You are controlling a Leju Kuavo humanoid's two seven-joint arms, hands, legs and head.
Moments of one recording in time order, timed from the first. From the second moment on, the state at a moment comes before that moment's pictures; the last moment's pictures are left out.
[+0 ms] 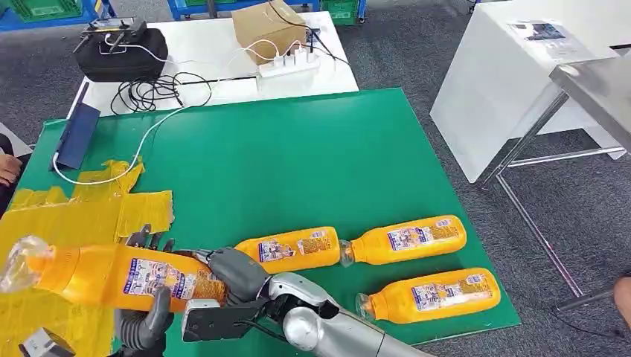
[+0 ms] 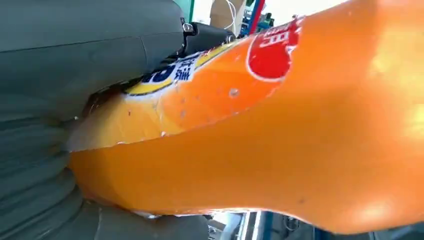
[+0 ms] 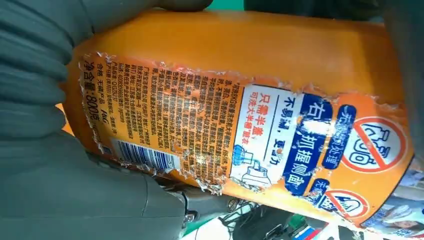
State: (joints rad) left arm 0.24 -0.29 0.07 -1.60 0.14 -0.52 -0.68; right arm -0.40 0.15 0.96 -1.04 0.50 0.05 -0.17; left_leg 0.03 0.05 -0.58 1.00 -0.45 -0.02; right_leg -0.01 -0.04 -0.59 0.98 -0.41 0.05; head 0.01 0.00
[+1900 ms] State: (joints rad) left arm 0.03 -0.08 0.05 -1.44 -0.83 0.42 -0.55; right arm -0.33 0.04 0.54 -1.27 0.62 -0.07 -0.19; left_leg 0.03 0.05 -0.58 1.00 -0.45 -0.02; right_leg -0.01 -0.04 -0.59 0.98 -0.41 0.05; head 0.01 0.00
